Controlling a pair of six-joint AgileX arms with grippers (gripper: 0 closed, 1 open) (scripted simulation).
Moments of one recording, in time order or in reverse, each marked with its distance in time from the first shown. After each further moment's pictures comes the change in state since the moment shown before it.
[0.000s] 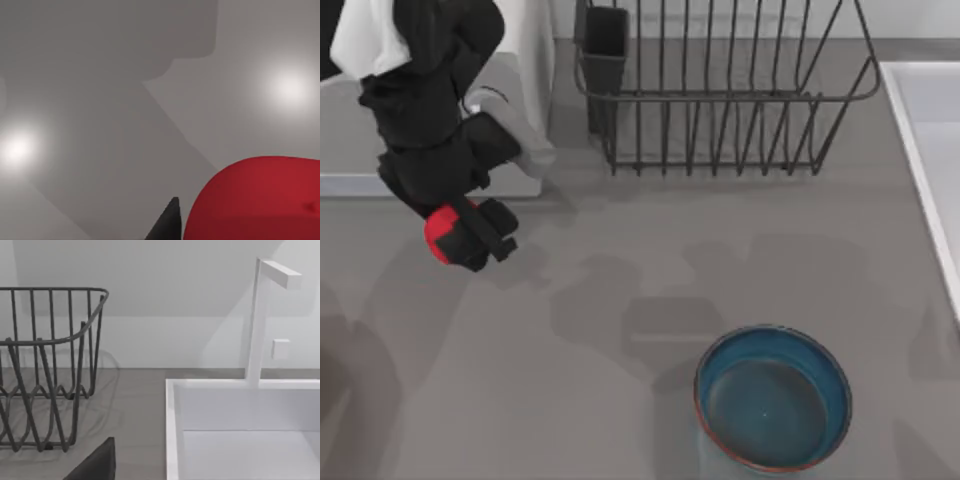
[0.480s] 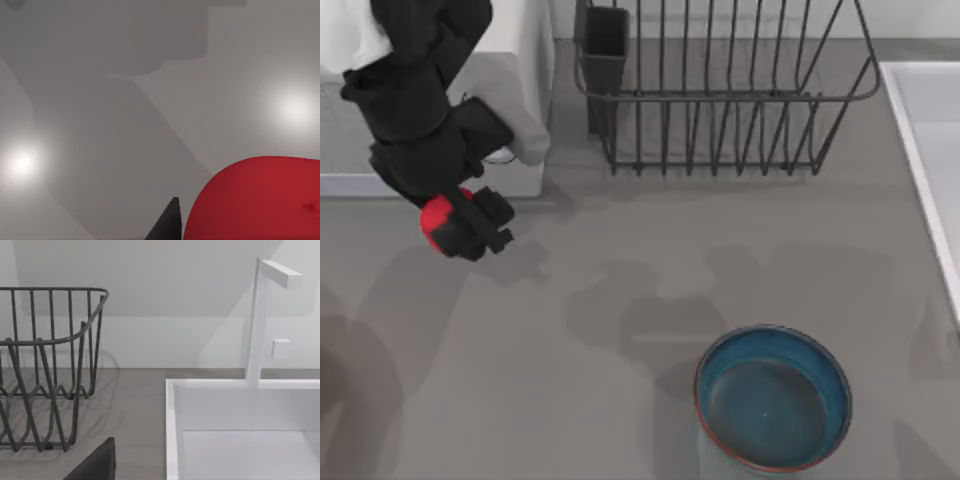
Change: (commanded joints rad) left arm 0.007 -0.059 -0.018 0.015 0.015 -0.004; right arm 0.000 0.000 0.000 0.000 0.000 0.000
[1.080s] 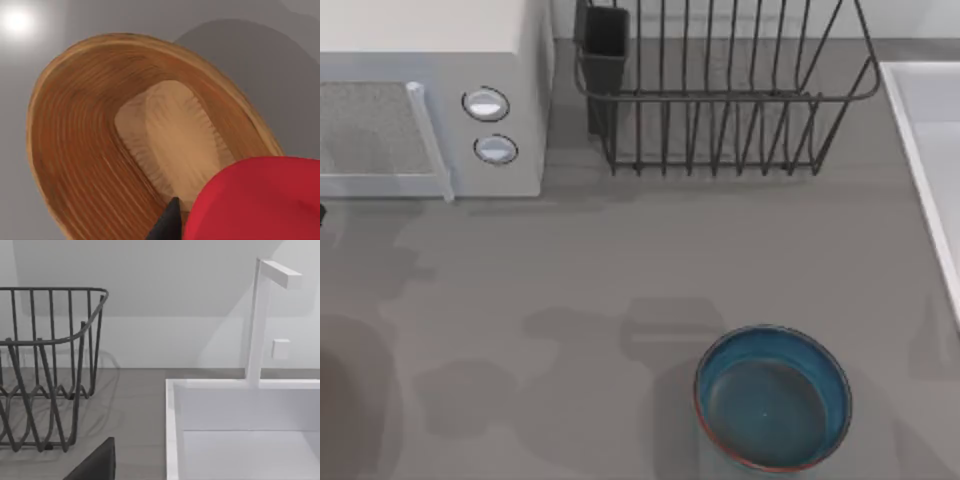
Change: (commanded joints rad) left arm 0.395 -0.340 -0.188 -0.098 -0.090 -0.281; right arm 0.000 0.000 0.000 0.000 0.000 0.000
